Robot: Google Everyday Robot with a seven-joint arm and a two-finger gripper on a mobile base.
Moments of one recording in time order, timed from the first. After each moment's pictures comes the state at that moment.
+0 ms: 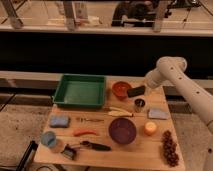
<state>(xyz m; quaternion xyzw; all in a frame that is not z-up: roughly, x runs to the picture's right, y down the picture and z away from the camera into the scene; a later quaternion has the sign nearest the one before) 0.234 -0.019 0.856 -0.15 -0.15 -0.13 0.97</state>
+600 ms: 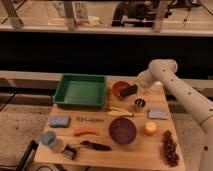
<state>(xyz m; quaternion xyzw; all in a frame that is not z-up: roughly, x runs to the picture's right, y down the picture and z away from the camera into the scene) 0.196 -0.023 0.873 -0.11 -0.17 -0.16 0.97</state>
